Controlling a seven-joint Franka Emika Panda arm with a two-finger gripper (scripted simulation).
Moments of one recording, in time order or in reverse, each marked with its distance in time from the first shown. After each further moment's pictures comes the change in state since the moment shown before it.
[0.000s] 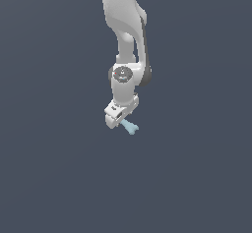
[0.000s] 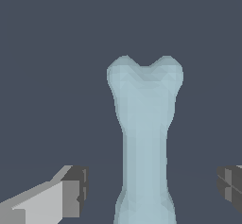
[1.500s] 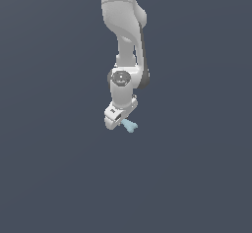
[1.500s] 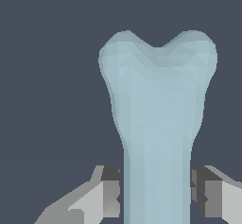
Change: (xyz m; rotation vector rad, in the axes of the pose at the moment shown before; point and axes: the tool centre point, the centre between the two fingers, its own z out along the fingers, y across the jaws) arm -0.006 0.002 0.019 0.001 -0.001 -0.003
